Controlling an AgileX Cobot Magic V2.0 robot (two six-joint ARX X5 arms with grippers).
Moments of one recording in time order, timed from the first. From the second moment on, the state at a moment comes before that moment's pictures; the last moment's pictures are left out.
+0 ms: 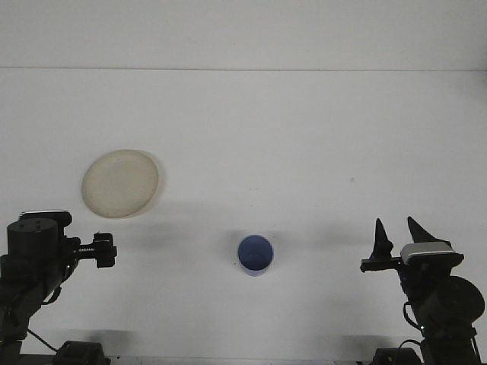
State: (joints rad) left arm -0.06 0.79 1.09 -0.99 -0.05 -0.08; right arm 0.01 0.38 0.58 -0.36 -0.10 0.06
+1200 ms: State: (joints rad) left arm -0.83 1.65 1.58 -0.95 0.07 -0.22; right arm 0.01 0.38 0.58 -0.36 -0.10 0.06
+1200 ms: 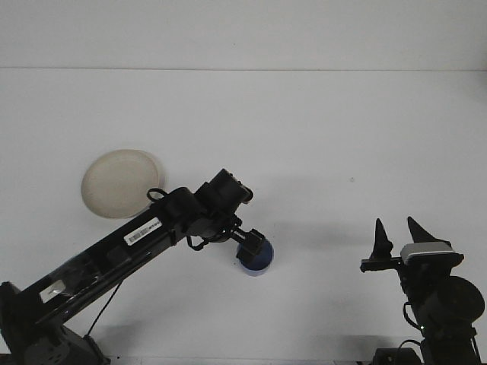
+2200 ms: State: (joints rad) left arm -0.83 1.85 1.59 -0.96 0.07 -0.17; right arm 0.01 0.38 0.58 -0.36 -0.10 0.06
